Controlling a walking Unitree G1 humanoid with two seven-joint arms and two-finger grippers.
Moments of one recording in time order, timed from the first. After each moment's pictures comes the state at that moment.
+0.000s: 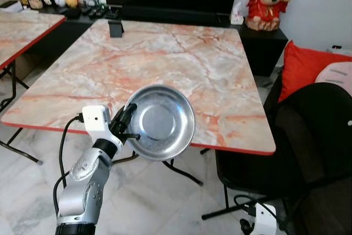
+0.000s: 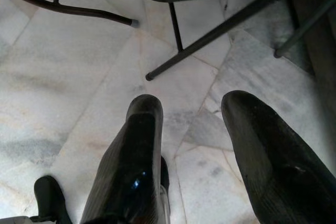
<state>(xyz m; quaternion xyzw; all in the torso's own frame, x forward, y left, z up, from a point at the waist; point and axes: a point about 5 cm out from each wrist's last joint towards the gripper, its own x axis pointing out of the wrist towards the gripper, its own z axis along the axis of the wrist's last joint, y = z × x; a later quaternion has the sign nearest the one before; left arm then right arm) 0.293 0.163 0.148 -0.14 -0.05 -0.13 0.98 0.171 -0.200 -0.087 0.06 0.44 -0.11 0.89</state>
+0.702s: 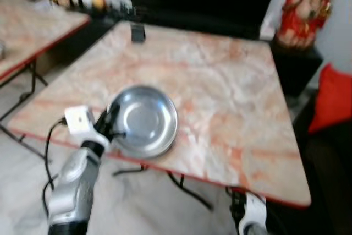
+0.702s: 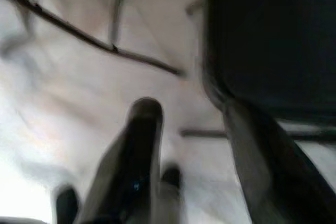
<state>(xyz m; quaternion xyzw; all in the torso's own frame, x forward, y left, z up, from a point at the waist) 0.297 0.171 0.146 -0.18 -0.05 -0.09 0.98 0.180 -0.196 -0.083 0.07 0.43 -0.10 0.90</state>
